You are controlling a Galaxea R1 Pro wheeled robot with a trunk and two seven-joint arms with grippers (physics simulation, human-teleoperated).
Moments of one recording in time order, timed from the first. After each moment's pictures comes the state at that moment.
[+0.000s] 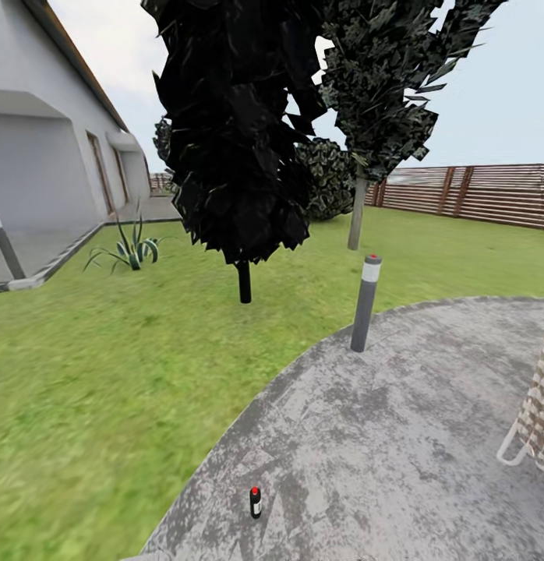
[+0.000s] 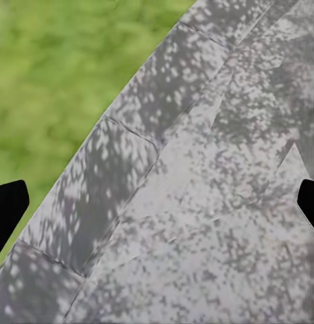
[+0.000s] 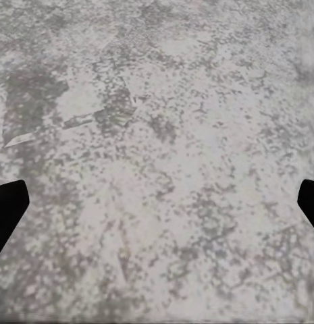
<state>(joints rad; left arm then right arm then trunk) -0.24 0.05 0.14 -0.31 0.02 -0.22 0.00 -0.09 -0.07 0.00 -0.46 0.00 -0.38 0.00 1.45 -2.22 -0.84</state>
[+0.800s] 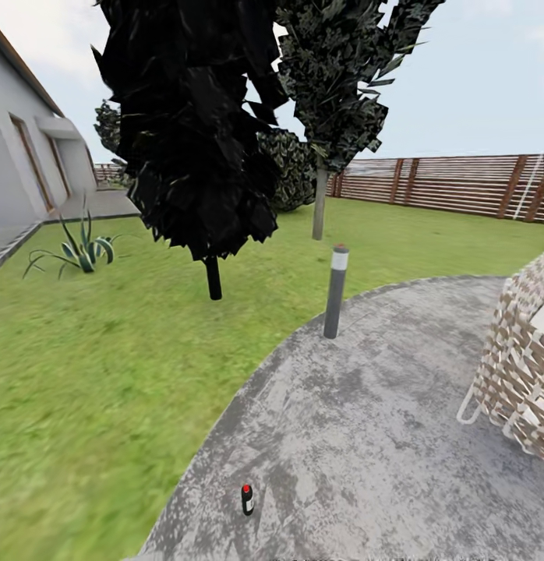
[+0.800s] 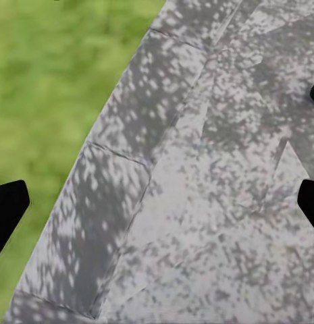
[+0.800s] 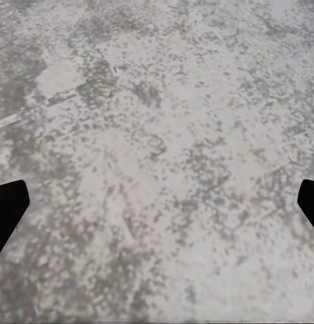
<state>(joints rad) -0.24 0.05 0.14 -0.31 0.02 -0.22 0.00 -0.09 -0.07 0.00 -0.46 0.00 -0.38 0.00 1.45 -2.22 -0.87</state>
